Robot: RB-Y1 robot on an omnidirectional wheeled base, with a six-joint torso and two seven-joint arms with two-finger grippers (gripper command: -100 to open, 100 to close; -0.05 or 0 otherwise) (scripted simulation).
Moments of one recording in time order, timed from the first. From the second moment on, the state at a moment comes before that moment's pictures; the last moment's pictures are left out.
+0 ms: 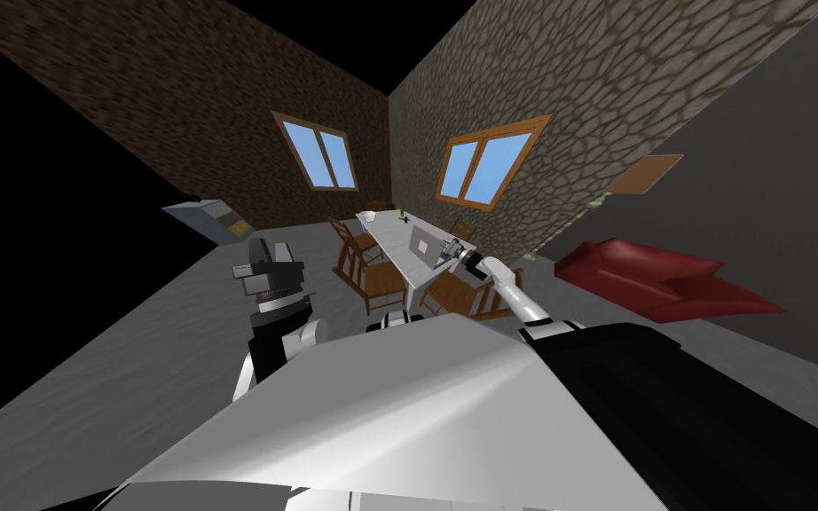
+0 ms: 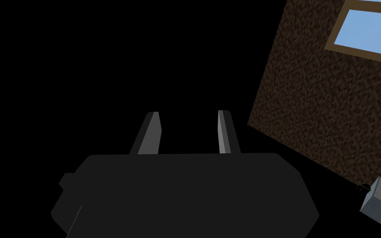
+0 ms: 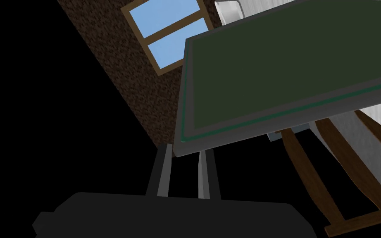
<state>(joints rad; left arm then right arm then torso) 0.46 -0.01 0.07 -2.32 0.00 -0.47 0.07 0.04 -0.87 -0.07 -1.69 0.99 -0.41 0.74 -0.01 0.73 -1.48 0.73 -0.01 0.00</state>
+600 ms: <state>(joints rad) 0.46 -0.01 0.07 -2.32 0.00 -0.47 0.07 0.02 -0.88 -0.07 -1.61 0.89 -0.43 0.62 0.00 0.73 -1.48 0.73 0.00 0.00</state>
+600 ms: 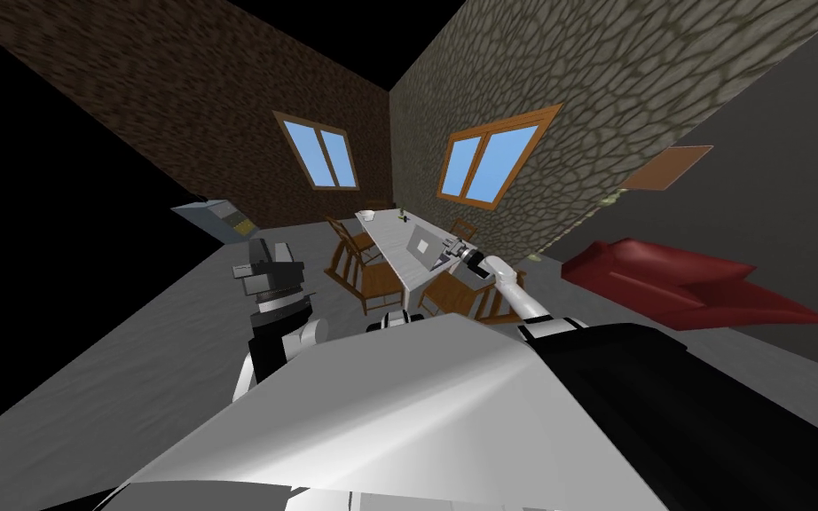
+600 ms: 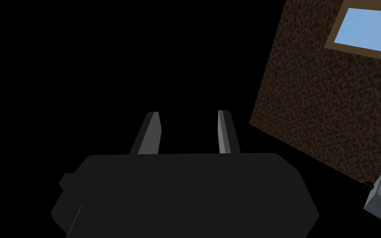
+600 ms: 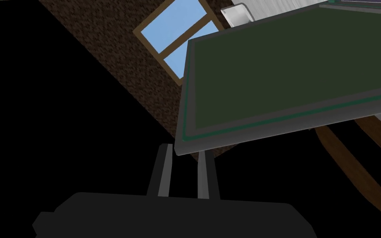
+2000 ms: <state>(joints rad) 0.46 -0.01 0.07 -2.32 0.00 -0.47 0.07 0.00 -0.77 -0.03 -1.42 0.70 -0.45 0.43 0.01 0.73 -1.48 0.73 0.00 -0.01</state>
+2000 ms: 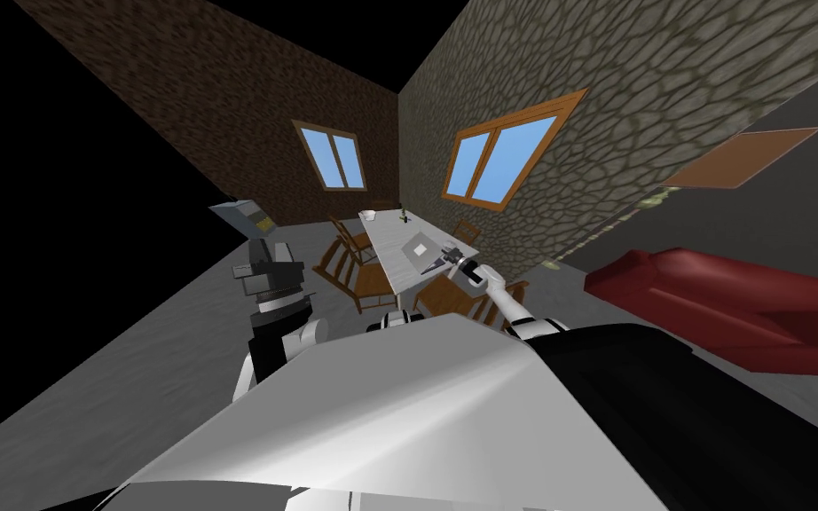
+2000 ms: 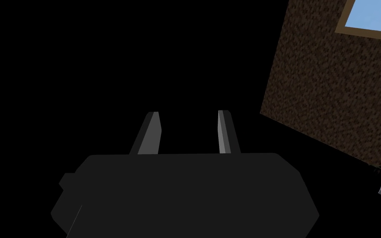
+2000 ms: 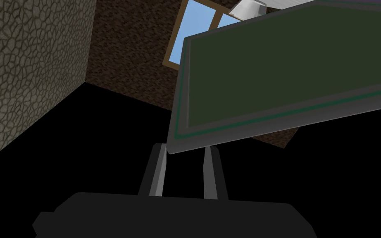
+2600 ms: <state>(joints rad) 0.46 -0.02 0.07 -2.32 0.00 -0.47 0.07 -0.02 -0.79 -0.02 -1.38 0.66 -0.46 0.37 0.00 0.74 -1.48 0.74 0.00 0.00</state>
